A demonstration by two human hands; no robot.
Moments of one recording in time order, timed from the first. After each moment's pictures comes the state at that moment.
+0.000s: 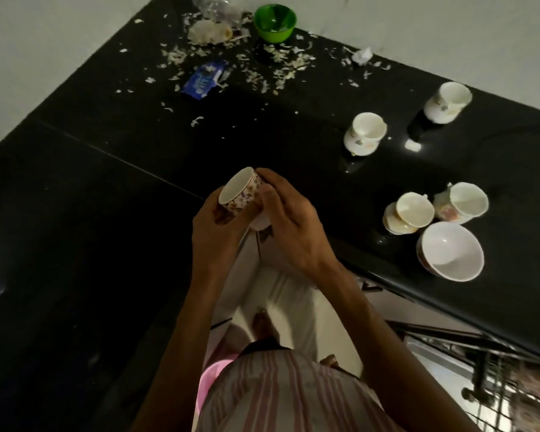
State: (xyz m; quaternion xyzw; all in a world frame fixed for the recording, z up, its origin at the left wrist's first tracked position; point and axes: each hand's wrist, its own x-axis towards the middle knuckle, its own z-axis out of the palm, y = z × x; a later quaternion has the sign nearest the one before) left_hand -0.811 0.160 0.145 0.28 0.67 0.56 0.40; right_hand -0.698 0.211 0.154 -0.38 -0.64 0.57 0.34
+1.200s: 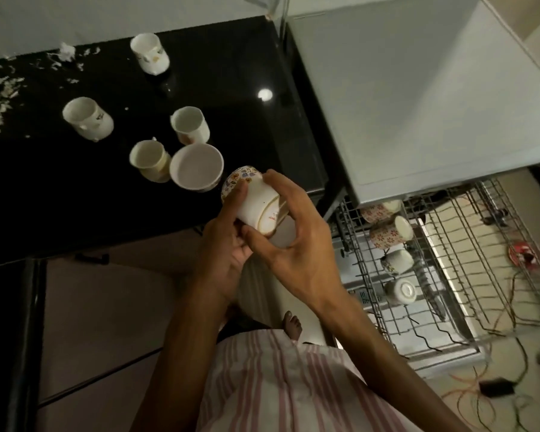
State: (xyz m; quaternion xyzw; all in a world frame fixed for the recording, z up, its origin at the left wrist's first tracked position) left_hand -0.477 0.092 0.160 0.28 0.44 0.37 0.77; right_hand -0.370 0.038 0.158 -0.62 -0.53 0.26 0.52
